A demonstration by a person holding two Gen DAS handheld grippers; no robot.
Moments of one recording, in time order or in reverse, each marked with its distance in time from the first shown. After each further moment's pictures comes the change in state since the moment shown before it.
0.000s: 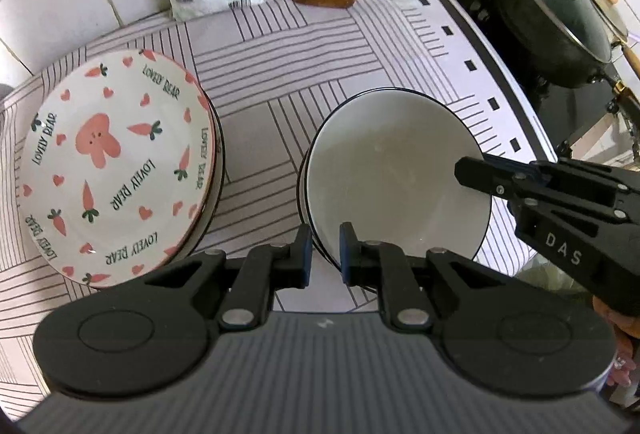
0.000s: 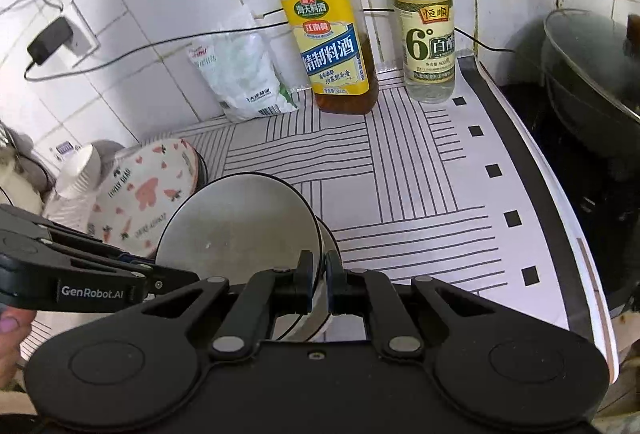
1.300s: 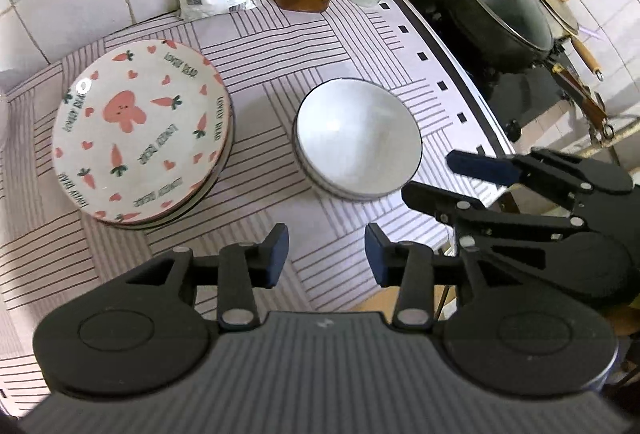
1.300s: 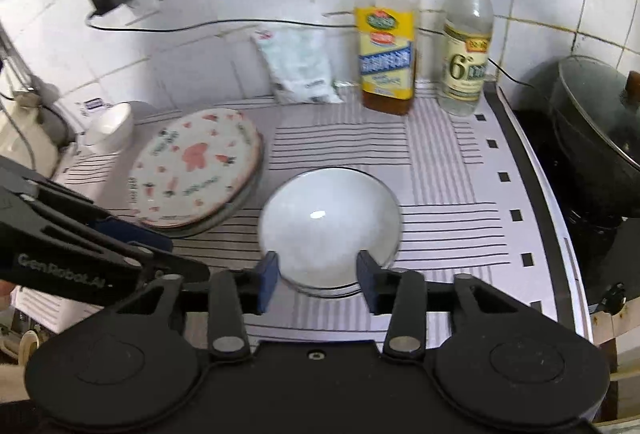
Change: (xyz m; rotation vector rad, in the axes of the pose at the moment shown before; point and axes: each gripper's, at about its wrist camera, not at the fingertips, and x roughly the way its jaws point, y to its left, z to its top) left arm -0.081 0.019 -0.051 0.042 -0.023 -0.104; right arm -0.056 0.072 -0.022 -0.129 0.021 -0.029
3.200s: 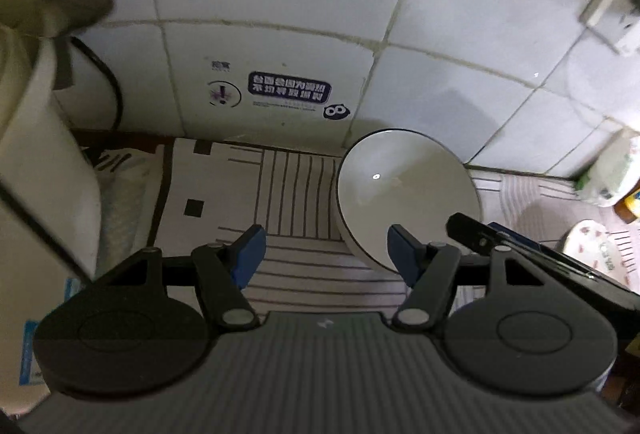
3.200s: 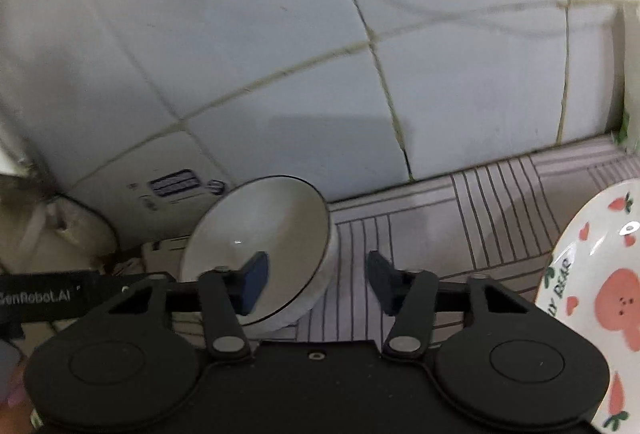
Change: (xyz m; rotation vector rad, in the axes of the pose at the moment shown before) left arm -0.031 0.447 -0.007 -0.422 -0.314 0.271; right arm 0.278 0.300 0.130 0.185 -0.103 0.177
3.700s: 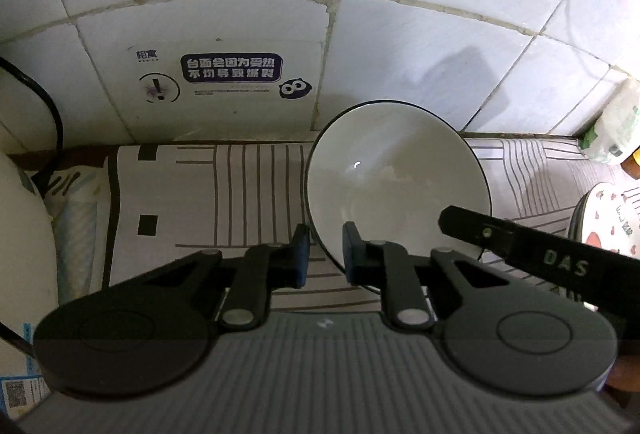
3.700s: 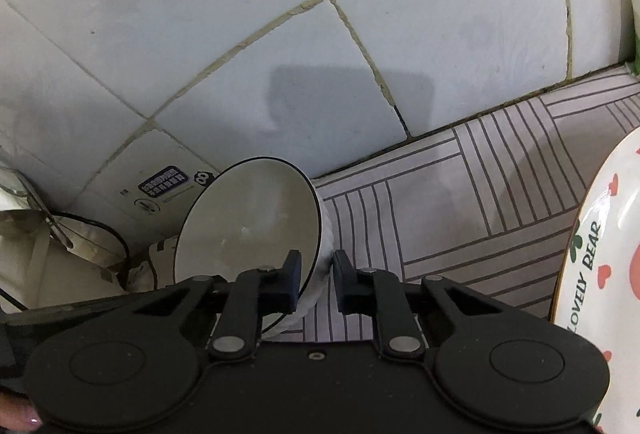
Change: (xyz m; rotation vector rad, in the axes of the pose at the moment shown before) left arm 0.037 -0.020 -0.001 0.116 0.064 -0.043; right arm 0.019 -0.020 0.003 0.140 0.119 0.073
